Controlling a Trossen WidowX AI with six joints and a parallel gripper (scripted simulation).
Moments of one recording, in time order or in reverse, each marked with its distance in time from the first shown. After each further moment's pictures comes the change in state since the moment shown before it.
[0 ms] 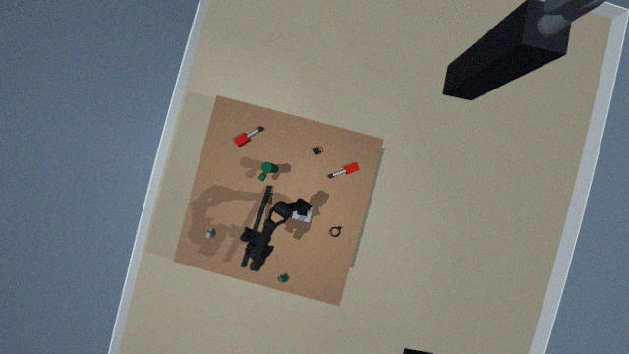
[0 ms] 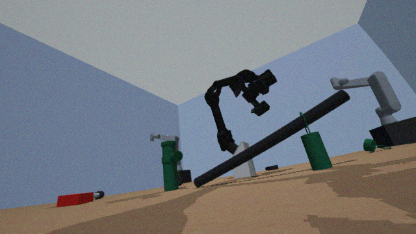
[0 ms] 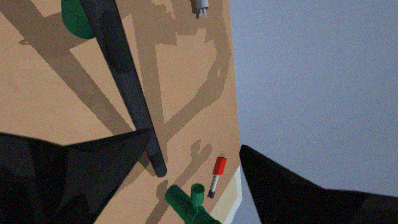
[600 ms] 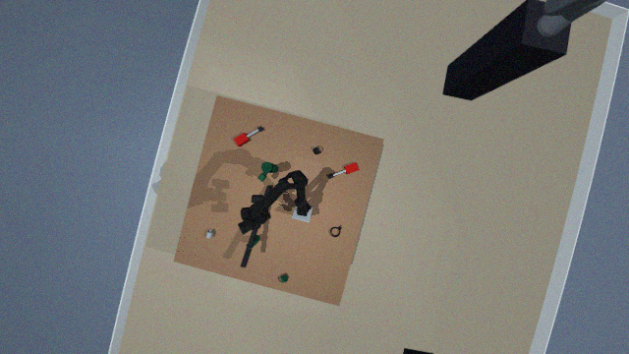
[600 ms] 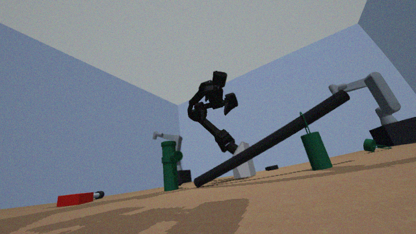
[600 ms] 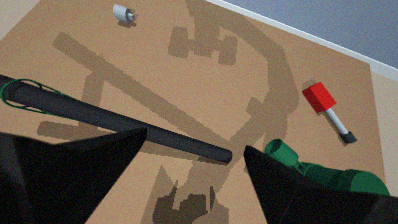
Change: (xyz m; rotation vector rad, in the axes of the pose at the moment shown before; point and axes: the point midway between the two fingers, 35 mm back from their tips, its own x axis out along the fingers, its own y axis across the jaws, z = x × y) arm 0.053 -0.058 -0.110 0.999 0.106 0.360
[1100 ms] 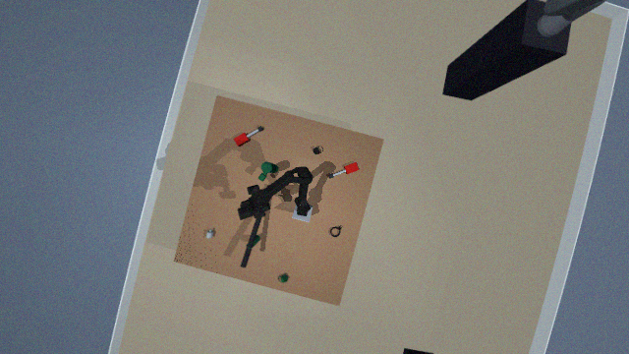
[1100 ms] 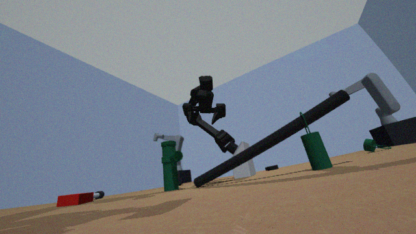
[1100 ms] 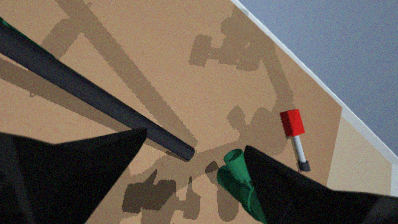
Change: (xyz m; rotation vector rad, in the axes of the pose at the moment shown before) arm 0.016 -0.055 0.000 -0.317 0.022 -0.035
